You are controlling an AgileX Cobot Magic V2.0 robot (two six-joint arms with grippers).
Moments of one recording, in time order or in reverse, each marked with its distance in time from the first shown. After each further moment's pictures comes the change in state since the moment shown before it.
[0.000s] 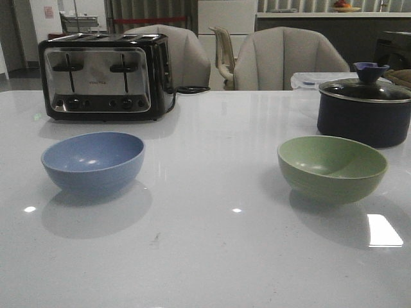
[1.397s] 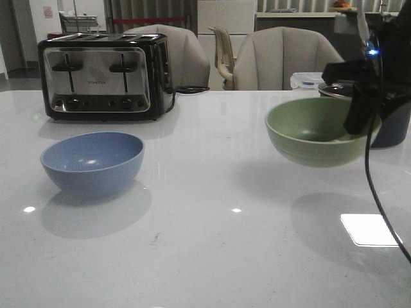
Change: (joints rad) left arm -0.004 0.000 0.000 0.000 0.000 0.003; right arm 0.100 0.414 -0.399 0.007 0.049 -0.037
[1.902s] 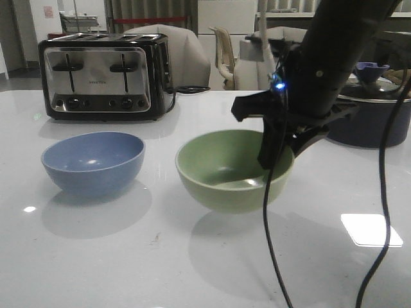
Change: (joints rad) left arm 0.000 0.000 0.000 0.000 0.000 0.000; right arm 0.259 0.118 0.000 0.046 -0.054 -0.002
